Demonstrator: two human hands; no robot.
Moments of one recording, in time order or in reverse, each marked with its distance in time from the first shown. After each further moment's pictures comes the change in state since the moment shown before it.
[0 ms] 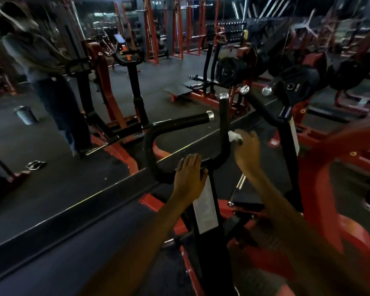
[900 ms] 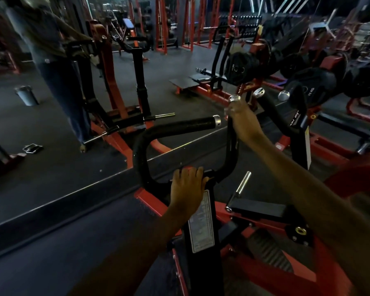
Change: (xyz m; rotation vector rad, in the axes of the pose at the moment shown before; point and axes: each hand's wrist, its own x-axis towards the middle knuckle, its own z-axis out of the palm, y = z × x) left_hand 0.026 -0.019 0.051 0.403 0.120 0.057; right_hand 0.132 -0.004 0.036 -0.294 -0.229 -0.532
